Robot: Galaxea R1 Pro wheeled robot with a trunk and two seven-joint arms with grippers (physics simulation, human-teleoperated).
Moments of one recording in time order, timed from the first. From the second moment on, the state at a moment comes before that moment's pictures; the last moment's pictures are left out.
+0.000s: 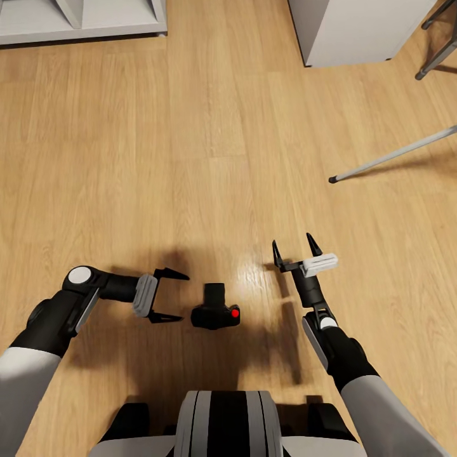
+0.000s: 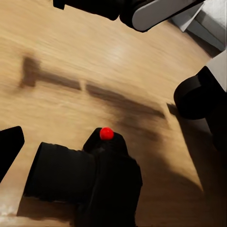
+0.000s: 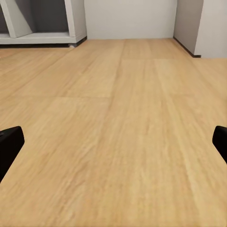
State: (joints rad) left arm -0.82 0.31 -0.18 -1.19 0.02 -0.08 -1.51; right arm -0.69 -0.02 0.12 -0.93 -0.01 -0.83 0.11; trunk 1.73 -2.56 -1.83
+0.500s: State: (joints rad) left arm -0.82 0.28 -0.18 -1.10 0.02 -0.09 -1.46; right arm -0.69 -0.02 0.12 -0.93 -0.01 -0.83 0.11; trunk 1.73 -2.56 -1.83
